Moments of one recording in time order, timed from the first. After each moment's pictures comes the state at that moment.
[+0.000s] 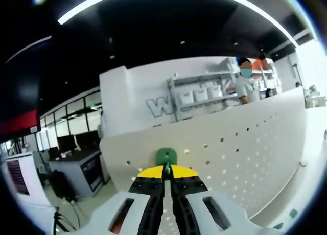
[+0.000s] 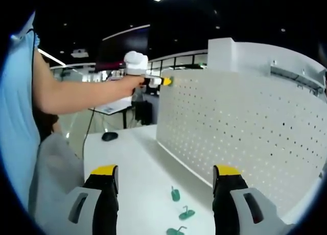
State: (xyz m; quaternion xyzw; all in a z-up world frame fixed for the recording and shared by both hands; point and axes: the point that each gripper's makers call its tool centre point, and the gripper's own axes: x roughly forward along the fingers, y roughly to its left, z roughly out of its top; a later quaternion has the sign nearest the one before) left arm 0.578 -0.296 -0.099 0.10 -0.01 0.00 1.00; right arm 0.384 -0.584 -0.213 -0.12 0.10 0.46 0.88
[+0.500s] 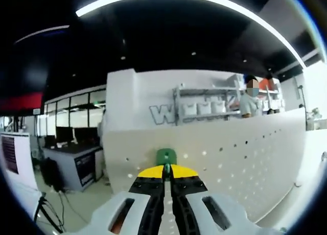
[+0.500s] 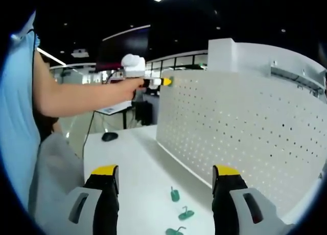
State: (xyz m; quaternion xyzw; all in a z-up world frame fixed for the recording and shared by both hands) left arm 0.575 -0.297 -0.098 0.02 -0.06 0.00 1.00; right arm 0.385 -0.585 -0.210 -0.12 0.09 0.46 0.88
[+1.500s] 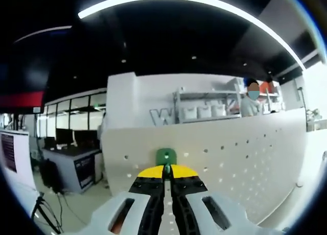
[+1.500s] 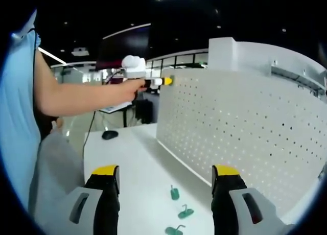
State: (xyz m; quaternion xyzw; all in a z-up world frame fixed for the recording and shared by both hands) left arm 0.580 -0.297 -0.102 0.03 -0.07 0.01 1.00; right arm 0.385 -0.587 -0.212 -0.12 0.10 0.46 0.87
